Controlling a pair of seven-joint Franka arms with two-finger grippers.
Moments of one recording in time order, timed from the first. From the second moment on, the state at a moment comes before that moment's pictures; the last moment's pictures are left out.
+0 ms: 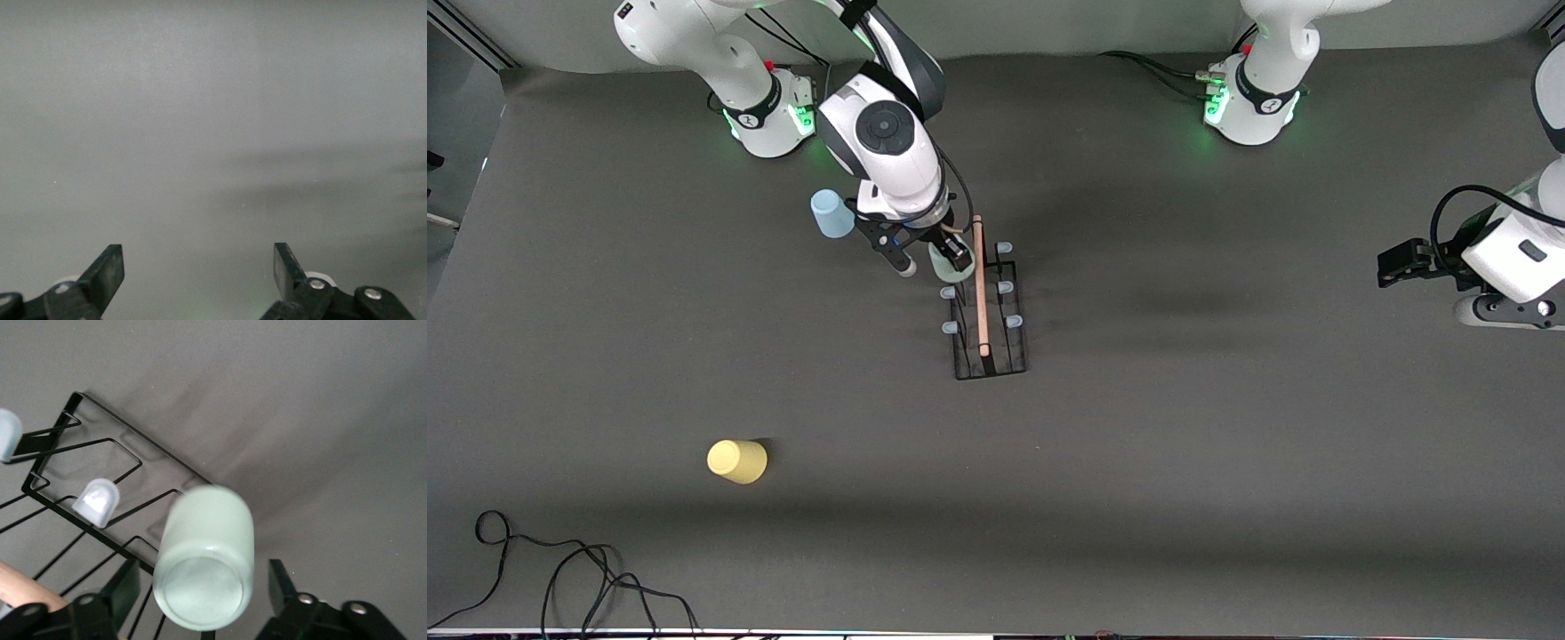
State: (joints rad) left arm 0.10 0.06 -0.12 -1.67 0.02 1.64 0.04; right arm 0.78 0.22 0.00 -2.10 0.08 2.34 1.59
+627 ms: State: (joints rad) left arm 0.10 0.06 -0.12 -1.67 0.02 1.64 0.05; right arm 0.76 0.18 -0.18 -1.61 0.08 1.71 1.37
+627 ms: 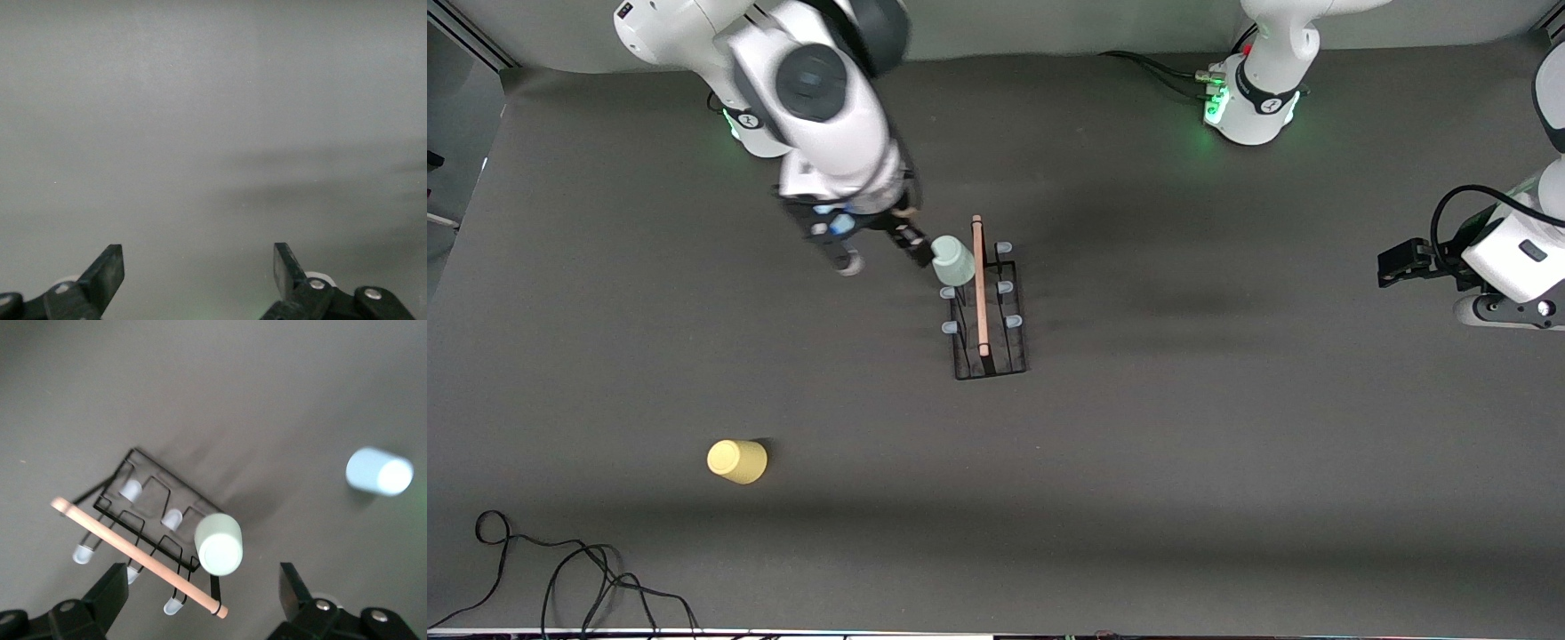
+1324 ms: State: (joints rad) left arm 0.10 0.06 -0.12 -1.67 0.02 1.64 0.05; right arm 0.22 0.39 -0.23 -1.39 0.08 1.69 0.09
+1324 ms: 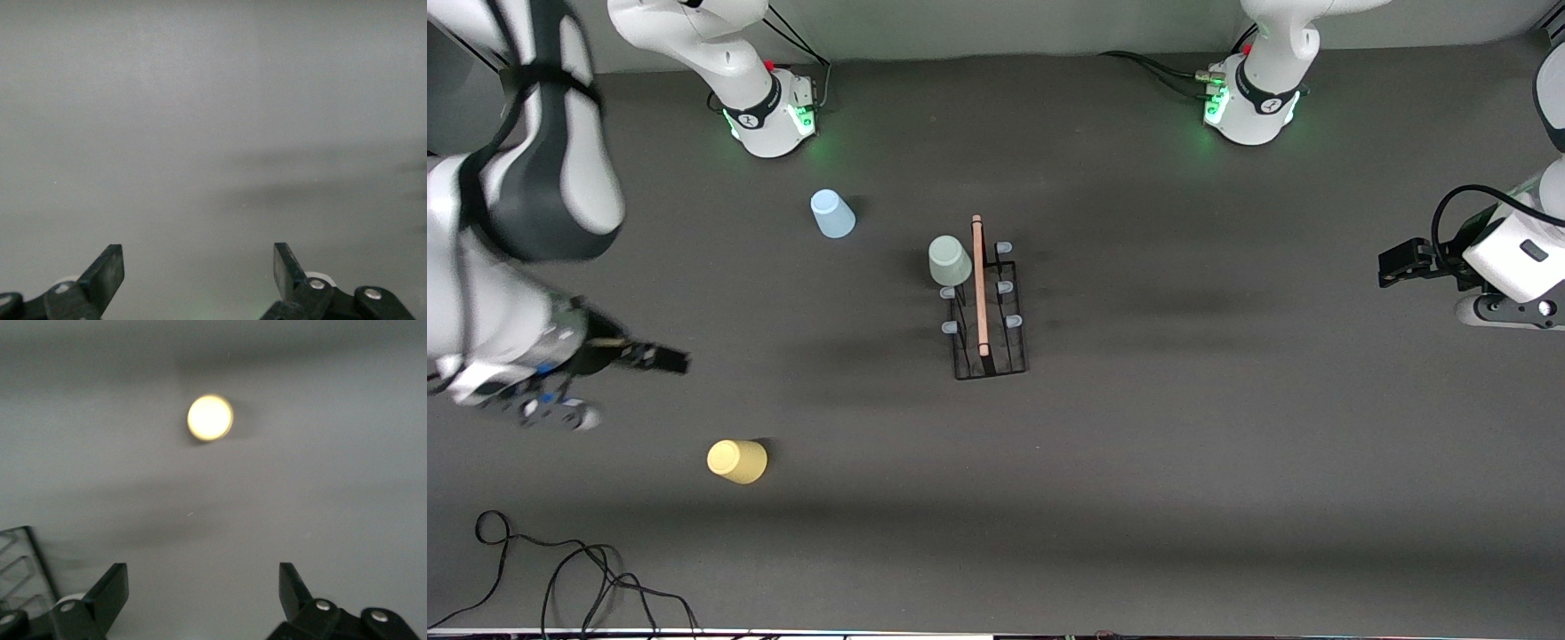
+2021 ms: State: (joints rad) left arm 0.10 0.06 -0.12 -1.67 0.02 1.64 0.05; right arm 0.19 0.70 -0.21 -1.36 0.17 2.09 -0.02
